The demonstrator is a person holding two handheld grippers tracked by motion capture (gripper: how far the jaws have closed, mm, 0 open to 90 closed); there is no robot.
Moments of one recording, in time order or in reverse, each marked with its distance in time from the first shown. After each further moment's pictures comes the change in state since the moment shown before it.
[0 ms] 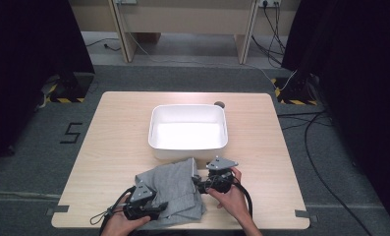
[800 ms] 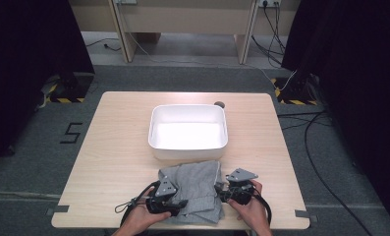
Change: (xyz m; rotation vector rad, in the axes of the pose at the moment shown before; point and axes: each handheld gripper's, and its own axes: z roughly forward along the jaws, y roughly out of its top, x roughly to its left) left arm -0.025 0.033 0.039 0.022 -0.076 0.088; right arm -0.019 -0.051 -0.044 0.107 -0.098 0.046
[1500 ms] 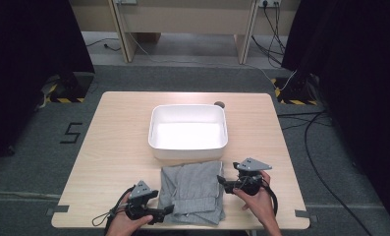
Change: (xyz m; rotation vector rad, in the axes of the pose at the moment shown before) left arm 0.013 -0.038 -0.042 -0.091 0.000 -0.247; right arm -0.026 0.022 -0.010 -0.151 0.045 0.054
